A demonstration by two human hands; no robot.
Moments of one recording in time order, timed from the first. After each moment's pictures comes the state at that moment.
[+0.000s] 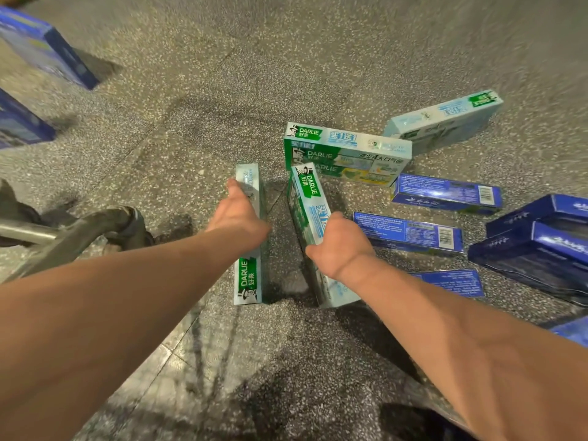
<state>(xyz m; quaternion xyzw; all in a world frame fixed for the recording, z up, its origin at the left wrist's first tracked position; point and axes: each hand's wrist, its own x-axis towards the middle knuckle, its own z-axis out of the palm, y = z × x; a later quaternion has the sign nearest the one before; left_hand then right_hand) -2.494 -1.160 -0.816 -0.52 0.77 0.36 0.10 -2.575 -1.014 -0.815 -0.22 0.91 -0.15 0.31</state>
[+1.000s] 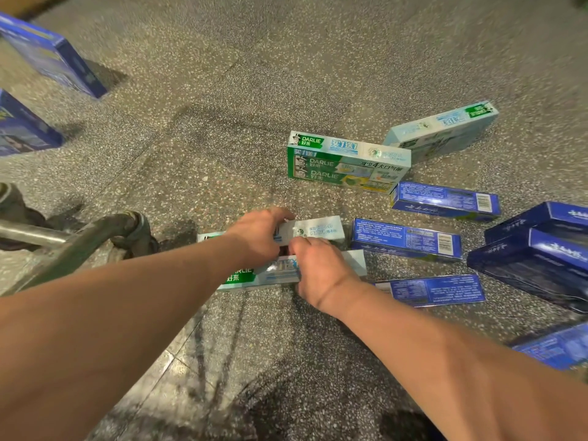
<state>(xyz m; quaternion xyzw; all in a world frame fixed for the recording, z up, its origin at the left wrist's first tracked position) -2.492 -1.160 -0.821 -0.27 0.87 0.36 0.20 -2.542 -1.011 -0.810 -0.45 0.85 -0.07 0.28</state>
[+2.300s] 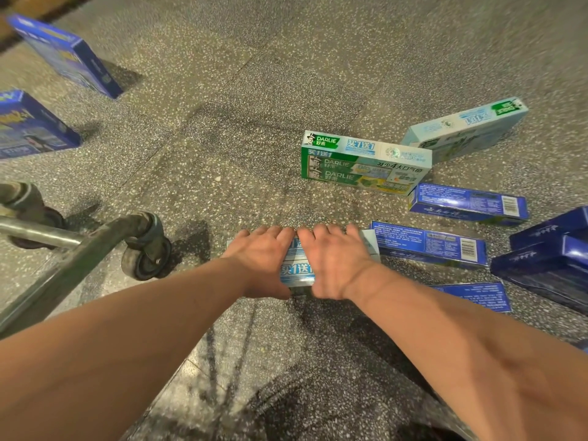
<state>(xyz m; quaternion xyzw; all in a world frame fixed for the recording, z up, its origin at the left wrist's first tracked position) -2.465 -1.158 -0.829 -0.15 0.94 0.12 0.27 -2.566 -1.032 -0.819 -0.53 0.81 0.13 0.24</state>
